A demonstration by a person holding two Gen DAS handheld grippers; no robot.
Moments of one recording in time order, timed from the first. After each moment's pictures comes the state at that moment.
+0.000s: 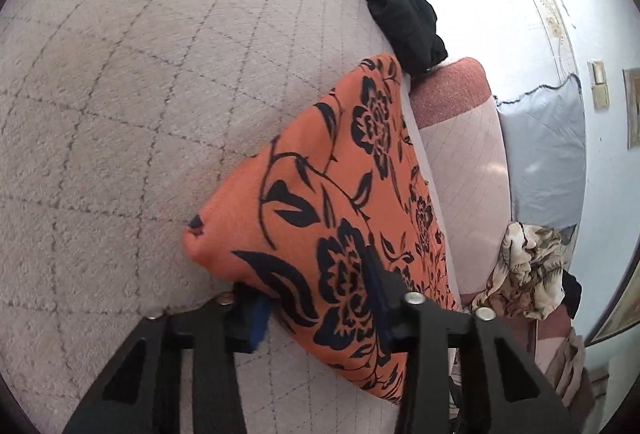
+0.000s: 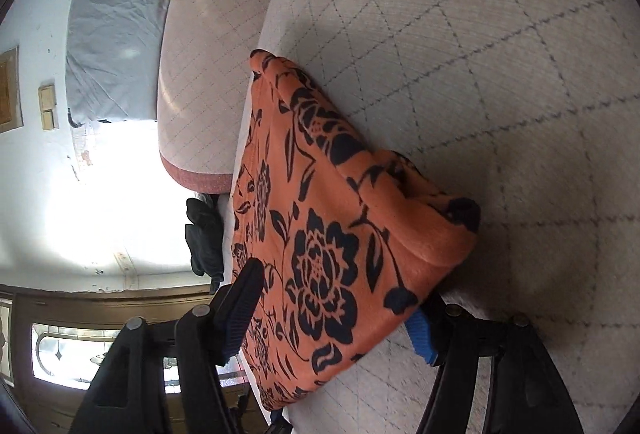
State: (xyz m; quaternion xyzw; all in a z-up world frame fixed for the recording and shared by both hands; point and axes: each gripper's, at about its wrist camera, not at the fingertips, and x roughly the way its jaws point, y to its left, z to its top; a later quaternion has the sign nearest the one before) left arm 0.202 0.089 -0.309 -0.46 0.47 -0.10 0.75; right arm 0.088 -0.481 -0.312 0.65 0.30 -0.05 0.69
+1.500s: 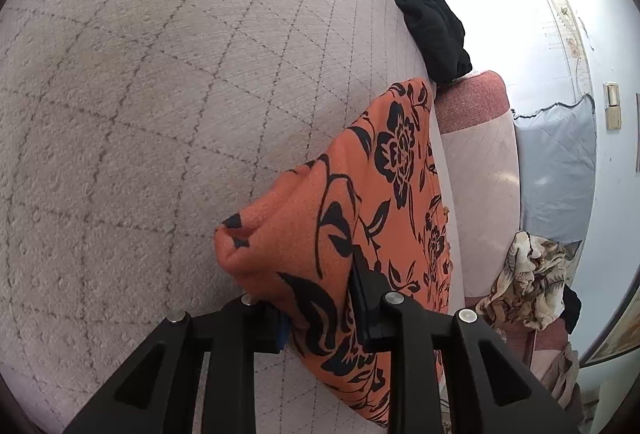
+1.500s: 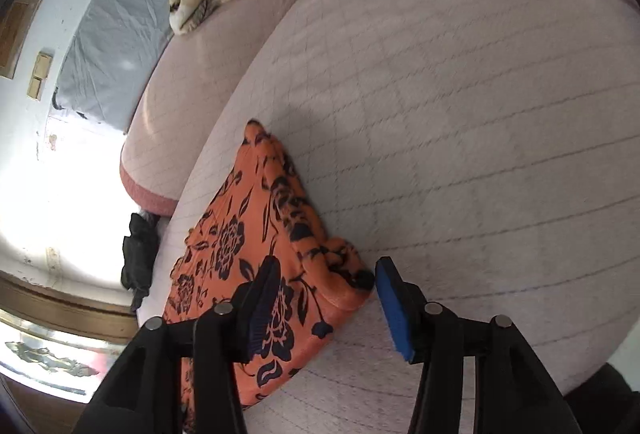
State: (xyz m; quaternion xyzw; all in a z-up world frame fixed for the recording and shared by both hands) left arm 0.173 0.115 -0.307 -0.46 0.49 -0.07 0.74; right arm -0.036 -0.462 -0.238 0.51 0.30 -0.24 0.77
